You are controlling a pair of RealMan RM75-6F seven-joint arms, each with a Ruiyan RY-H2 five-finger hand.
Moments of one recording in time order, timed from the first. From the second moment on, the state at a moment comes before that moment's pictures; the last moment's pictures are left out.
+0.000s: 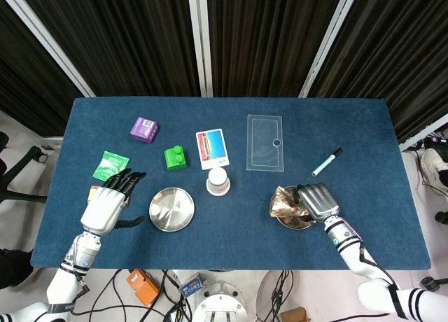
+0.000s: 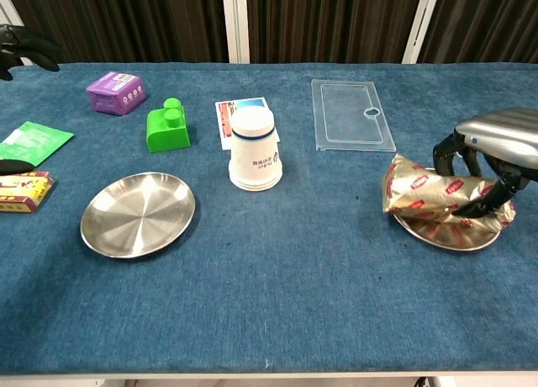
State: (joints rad) left arm -0.36 -1.32 0.01 -1.79 1.50 1.41 0.27; right arm 0.48 -1.40 0.13 -1.59 -1.29 0.94 -0.42
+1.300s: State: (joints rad) left arm -0.24 -1.22 -0.01 -1.76 1.56 1.48 0.14; right arm 0.64 -1.47 0.12 -1.87 -1.30 0.92 -0.59
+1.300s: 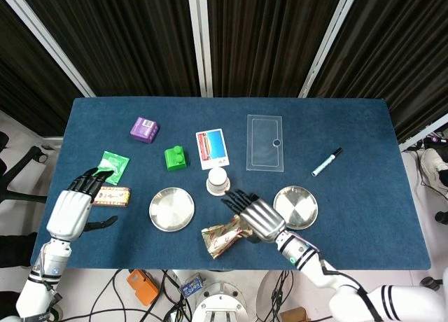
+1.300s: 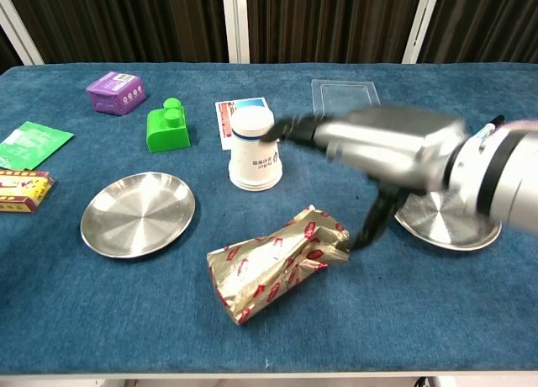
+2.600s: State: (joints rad) left arm -0.27 -1.19 -0.07 -1.75 1.47 1.38 0.10; right arm 1.05 -1.74 0.24 -1.45 -0.81 0.93 -0.74
